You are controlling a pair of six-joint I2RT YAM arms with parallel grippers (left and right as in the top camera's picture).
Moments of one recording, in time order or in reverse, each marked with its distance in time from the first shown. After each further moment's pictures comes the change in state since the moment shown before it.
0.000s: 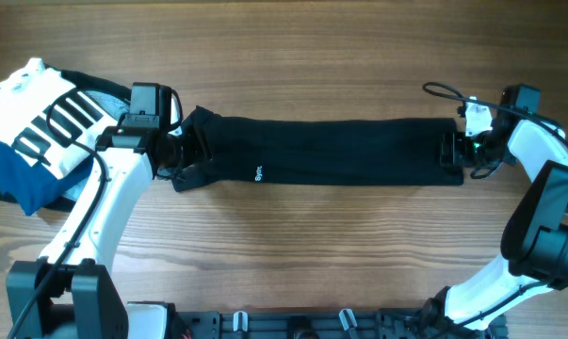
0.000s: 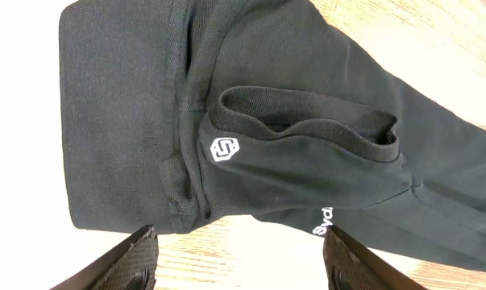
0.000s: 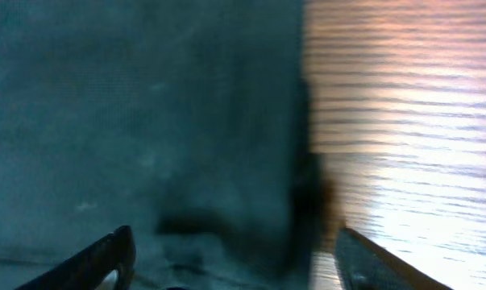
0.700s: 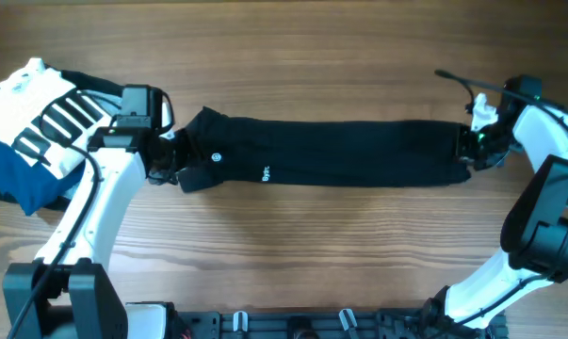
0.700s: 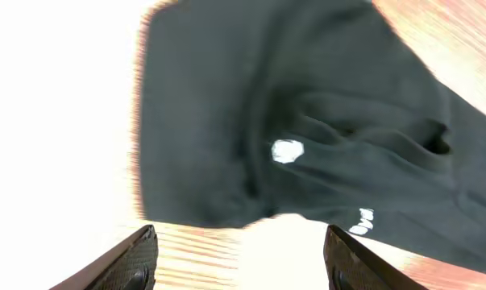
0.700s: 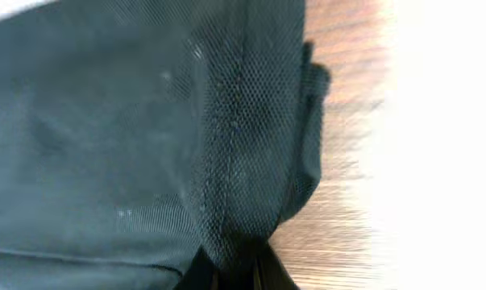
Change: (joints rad) left arm 0.056 0.000 0.000 -0.058 0.000 0.018; right arm 0.007 0.032 0.162 -0.206 0.084 0.202
